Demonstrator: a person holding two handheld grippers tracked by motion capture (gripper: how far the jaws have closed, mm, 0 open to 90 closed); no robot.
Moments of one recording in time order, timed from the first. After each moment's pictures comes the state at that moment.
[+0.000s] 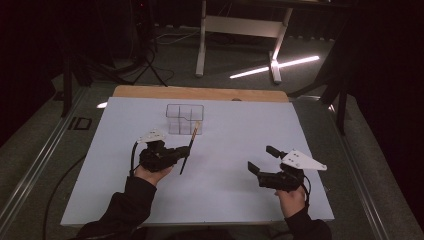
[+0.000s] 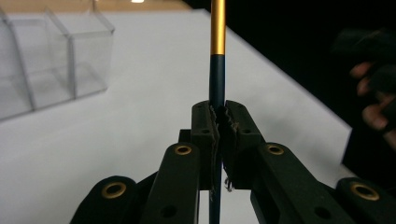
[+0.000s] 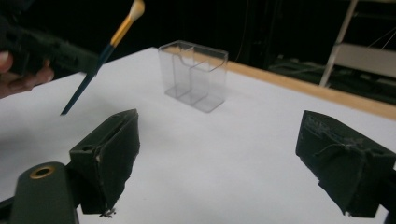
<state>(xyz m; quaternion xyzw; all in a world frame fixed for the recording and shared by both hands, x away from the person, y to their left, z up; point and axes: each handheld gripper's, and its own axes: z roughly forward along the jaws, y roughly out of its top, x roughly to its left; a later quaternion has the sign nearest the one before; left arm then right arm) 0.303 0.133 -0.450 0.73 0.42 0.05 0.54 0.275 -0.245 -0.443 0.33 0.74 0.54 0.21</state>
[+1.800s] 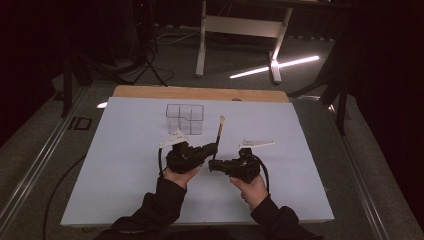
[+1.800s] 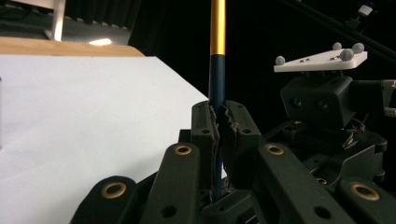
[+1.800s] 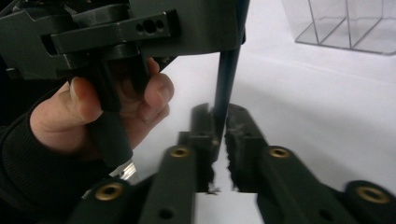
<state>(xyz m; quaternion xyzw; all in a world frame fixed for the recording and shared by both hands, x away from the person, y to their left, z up) 0.301 0.069 -0.449 0.68 0.39 0.02 0.62 0.315 -0.156 -0.467 0.36 0.76 0.53 -0.11</state>
